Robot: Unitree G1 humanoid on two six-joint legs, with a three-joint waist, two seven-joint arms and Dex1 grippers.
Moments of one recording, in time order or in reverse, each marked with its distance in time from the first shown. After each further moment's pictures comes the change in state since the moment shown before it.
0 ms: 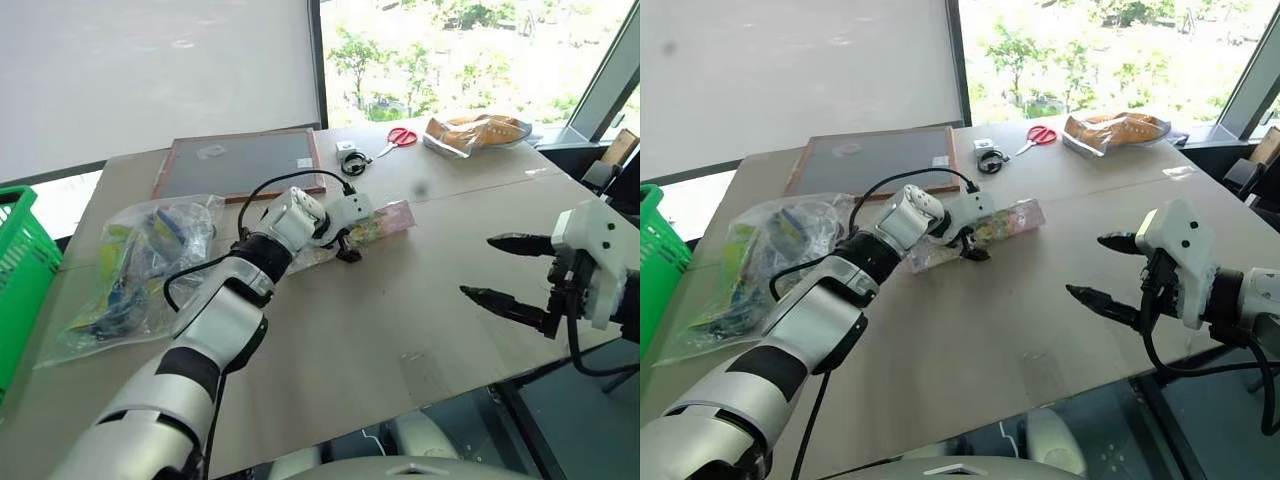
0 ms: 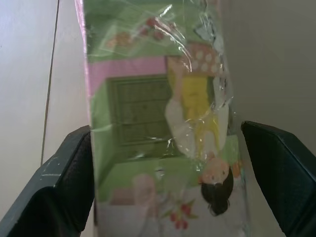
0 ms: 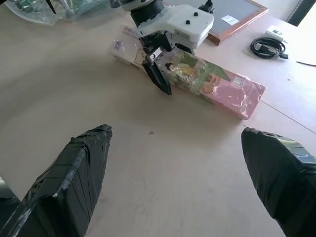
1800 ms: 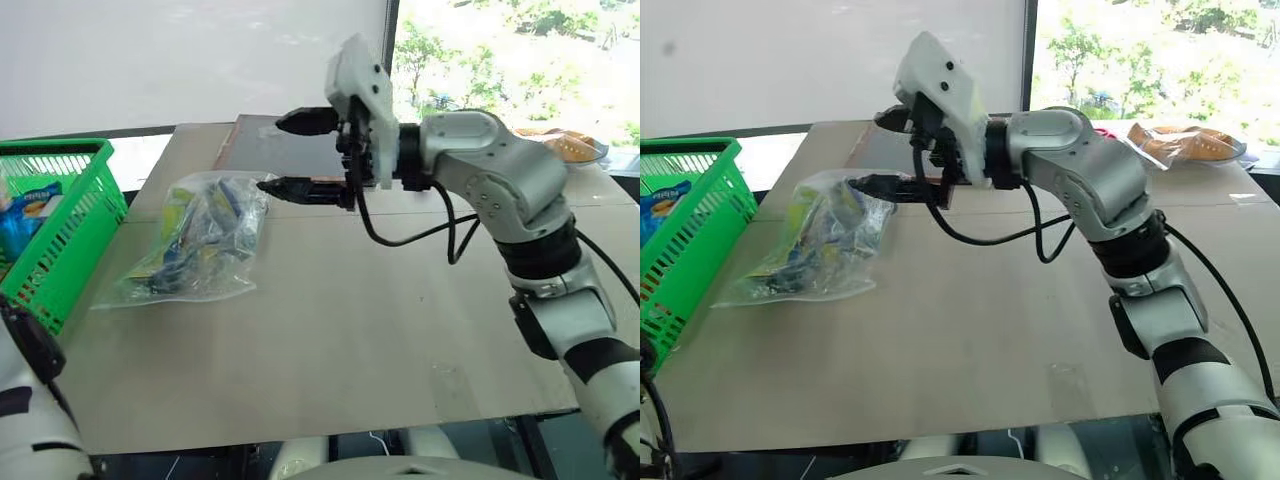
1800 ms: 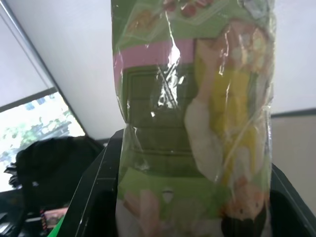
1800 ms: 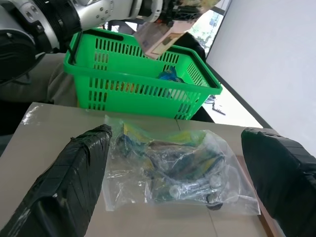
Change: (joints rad) left arm 0.165 0.834 0.917 0.145 -0.149 -0.335 0.605; right arm -1.049 0.690 0.801 0.764 -0.381 -0.345 0.101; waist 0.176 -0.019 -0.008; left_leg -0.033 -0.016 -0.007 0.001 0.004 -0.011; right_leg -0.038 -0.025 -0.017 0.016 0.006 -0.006
